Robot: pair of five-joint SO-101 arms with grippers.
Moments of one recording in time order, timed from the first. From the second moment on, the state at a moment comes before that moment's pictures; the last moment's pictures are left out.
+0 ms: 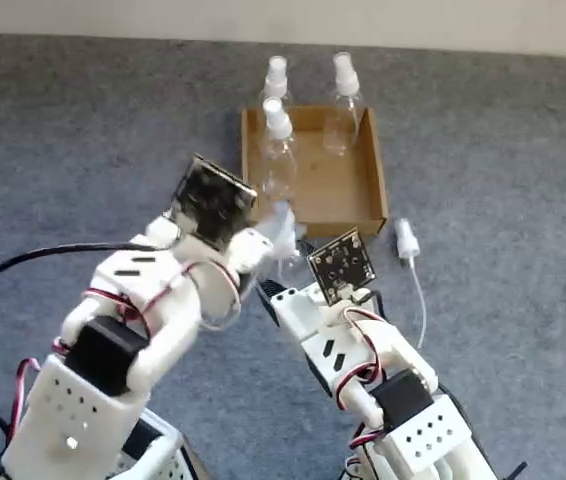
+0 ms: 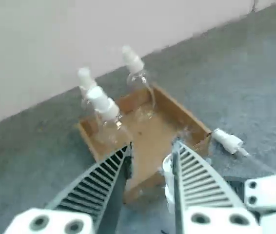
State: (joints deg) left arm 28.2 -55.3 39.3 52.4 -0.7; right arm -35.8 -79.9 77.1 28.9 2.2
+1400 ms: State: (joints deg) left arm 23.6 -54.0 32.7 56.4 -5.1; right arm -31.3 -80.1 76.4 38.9 2.2
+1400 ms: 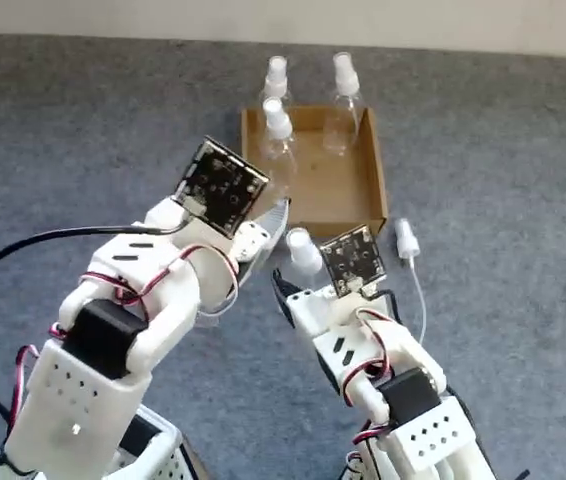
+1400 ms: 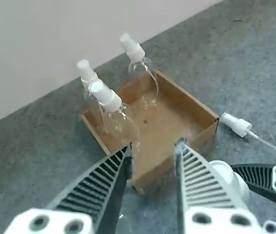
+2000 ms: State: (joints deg) left arm 18.2 -53.9 36.3 56.4 -6.6; right arm -24.8 -80.2 74.2 39.9 8.9
